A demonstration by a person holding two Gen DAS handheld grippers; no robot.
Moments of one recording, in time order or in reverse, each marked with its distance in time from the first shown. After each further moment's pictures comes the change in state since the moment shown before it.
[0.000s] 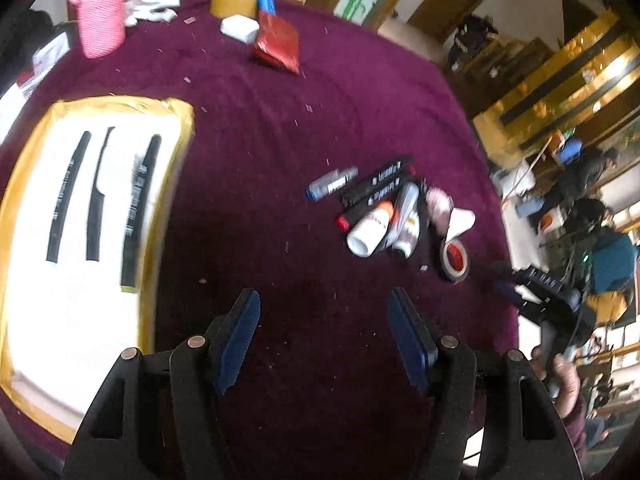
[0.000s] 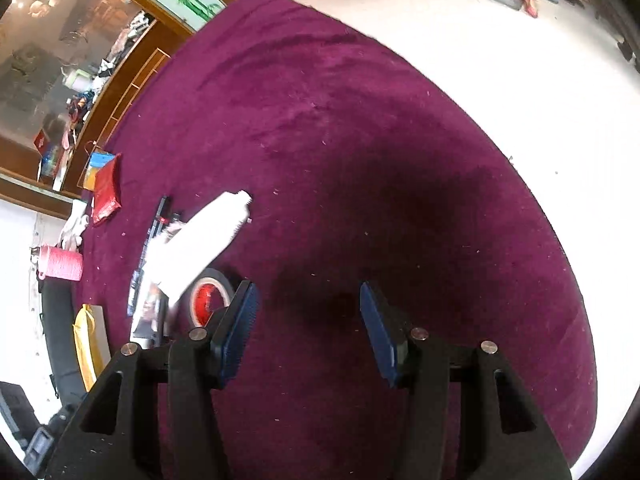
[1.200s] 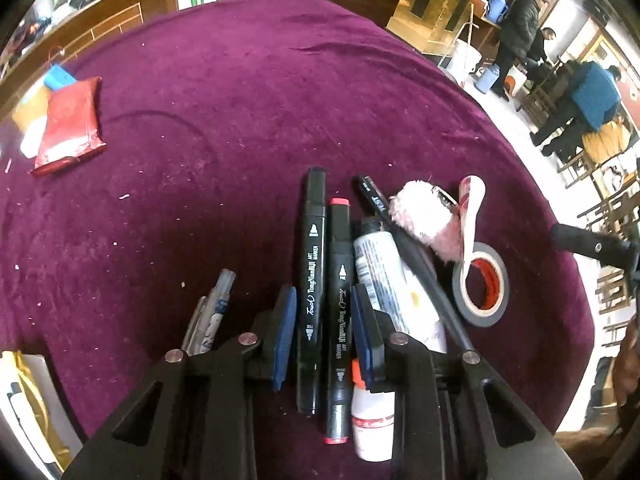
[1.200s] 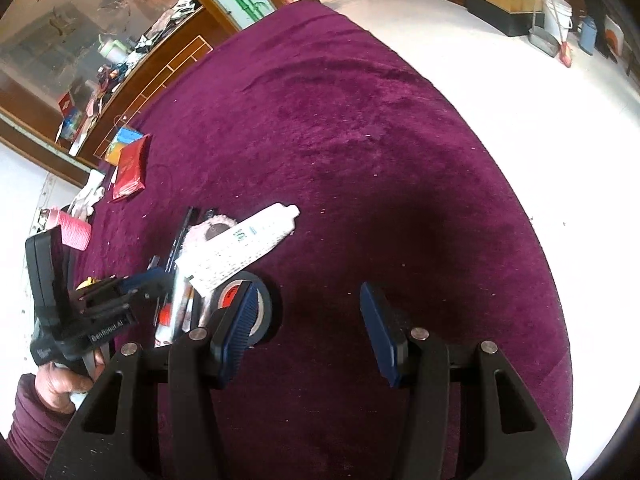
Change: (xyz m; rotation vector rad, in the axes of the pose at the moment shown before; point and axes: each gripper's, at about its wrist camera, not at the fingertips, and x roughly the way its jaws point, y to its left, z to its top) left arm 0.122 -0.088 0.073 0.551 0.110 0.005; right arm -0.017 0.031 0.007 -0.181 -0.051 0.011
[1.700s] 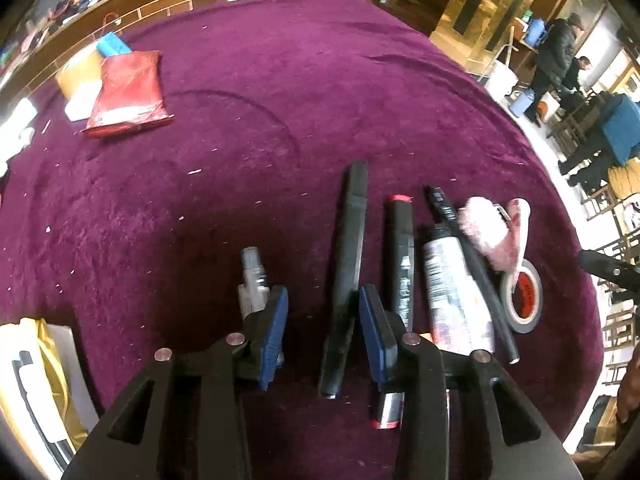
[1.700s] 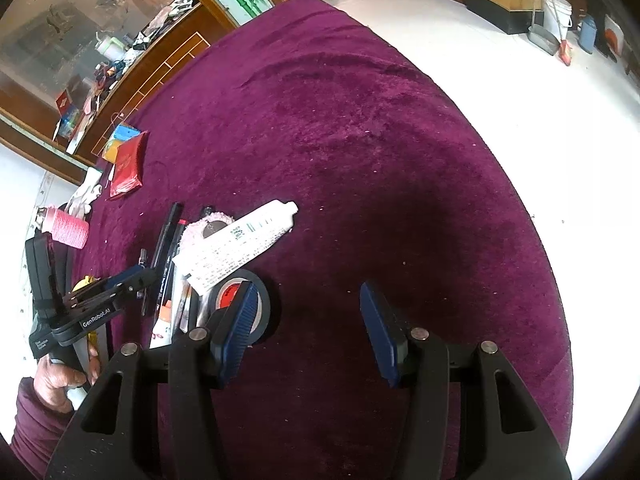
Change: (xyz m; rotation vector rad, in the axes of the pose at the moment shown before) left arm -0.012 0.036 -0.008 -0.110 -0.027 0.052; right arm 0.003 -0.001 0.000 0.002 0.013 -0.006
